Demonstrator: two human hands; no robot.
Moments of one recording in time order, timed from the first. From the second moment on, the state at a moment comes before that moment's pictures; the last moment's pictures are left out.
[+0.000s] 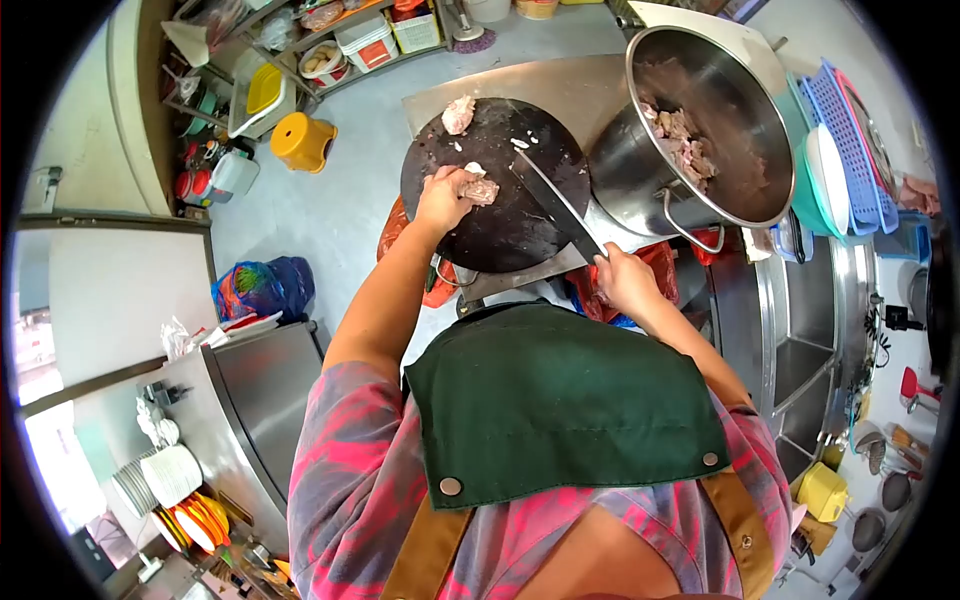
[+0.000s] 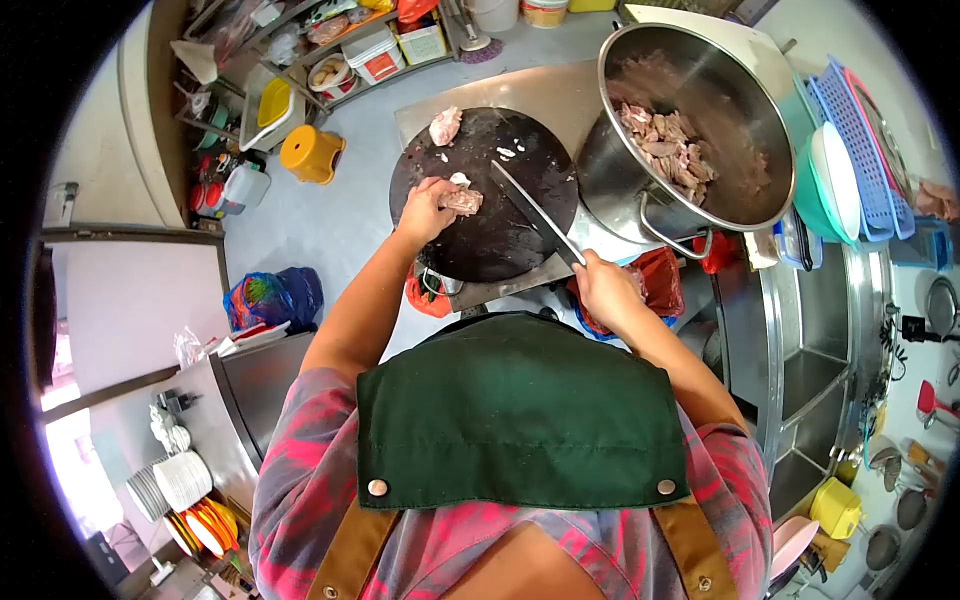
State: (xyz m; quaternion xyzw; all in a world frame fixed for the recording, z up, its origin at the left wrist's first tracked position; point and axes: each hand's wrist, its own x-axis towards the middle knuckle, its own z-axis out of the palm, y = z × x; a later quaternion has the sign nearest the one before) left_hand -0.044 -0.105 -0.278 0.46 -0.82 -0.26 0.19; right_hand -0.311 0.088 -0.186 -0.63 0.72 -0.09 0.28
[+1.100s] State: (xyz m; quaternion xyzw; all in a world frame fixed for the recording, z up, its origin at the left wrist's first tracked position) left_hand -0.088 -0.050 -0.292 0.51 -0.74 -0.31 0.31; right_hand -0.308 0.104 -0.181 -0.63 0.71 -0.09 0.30
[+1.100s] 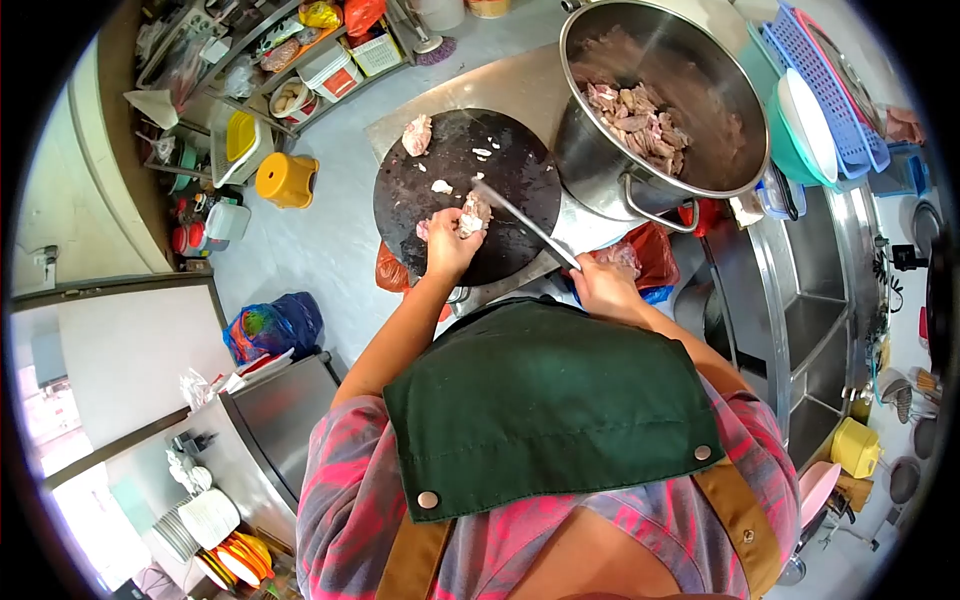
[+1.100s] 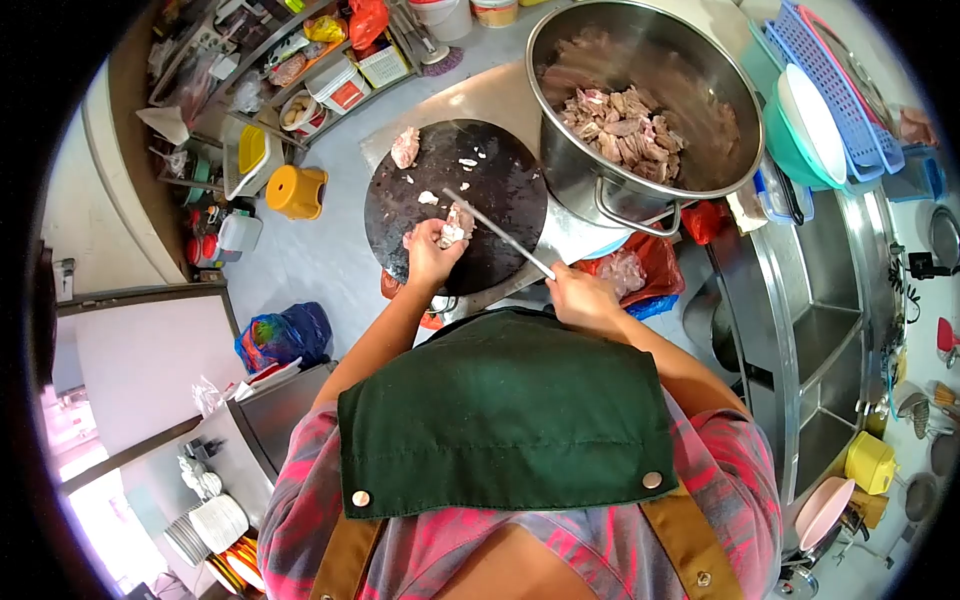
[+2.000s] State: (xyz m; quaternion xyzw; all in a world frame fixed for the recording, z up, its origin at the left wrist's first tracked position) left_hand -0.085 -0.060 -0.321 0.53 -0.65 -0.47 0.27; right_hand -0.289 0.060 -0.206 -0.64 0.70 -0.12 0.29
